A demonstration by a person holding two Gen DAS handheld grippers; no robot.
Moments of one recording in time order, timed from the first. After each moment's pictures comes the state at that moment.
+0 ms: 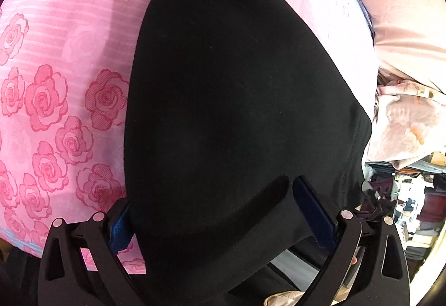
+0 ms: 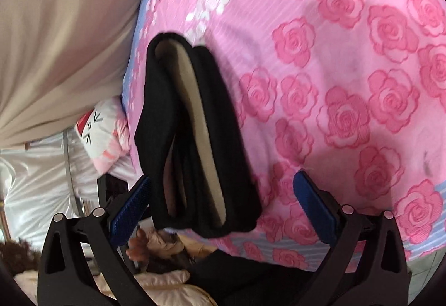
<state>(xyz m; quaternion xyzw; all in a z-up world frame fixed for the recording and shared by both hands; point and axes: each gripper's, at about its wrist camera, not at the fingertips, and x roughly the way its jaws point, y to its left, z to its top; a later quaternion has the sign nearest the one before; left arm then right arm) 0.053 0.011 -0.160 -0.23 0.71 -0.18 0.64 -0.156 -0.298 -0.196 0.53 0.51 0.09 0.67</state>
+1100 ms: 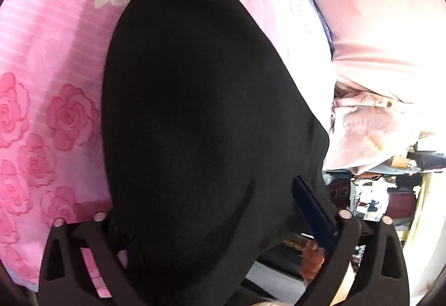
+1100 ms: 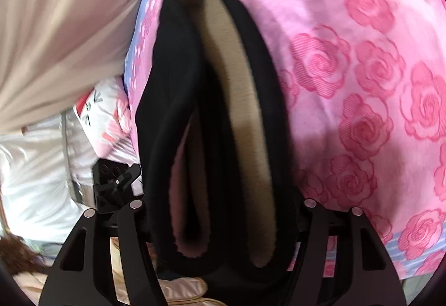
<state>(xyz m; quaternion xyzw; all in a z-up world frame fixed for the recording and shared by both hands) 0.052 0.027 -0.172 -0.32 0.65 -0.25 0.64 -0.127 -0.247 -0.198 0.51 0.53 0.13 0.67</state>
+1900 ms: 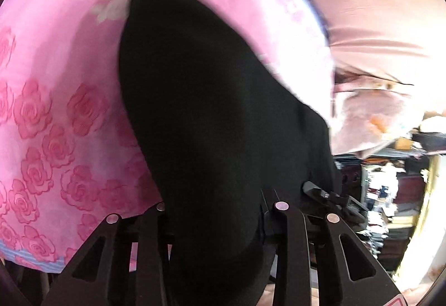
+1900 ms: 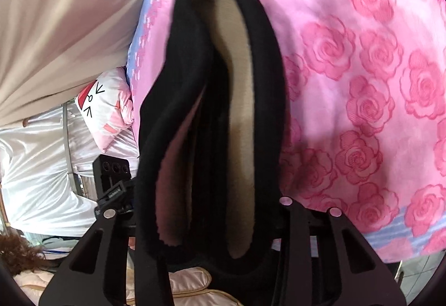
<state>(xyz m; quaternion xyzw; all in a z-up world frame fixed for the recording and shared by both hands) 0.028 0.067 -0.157 -0.28 0.66 -0.25 0.65 -0.130 -0.240 -0.194 0.51 0.54 0.14 0.66</state>
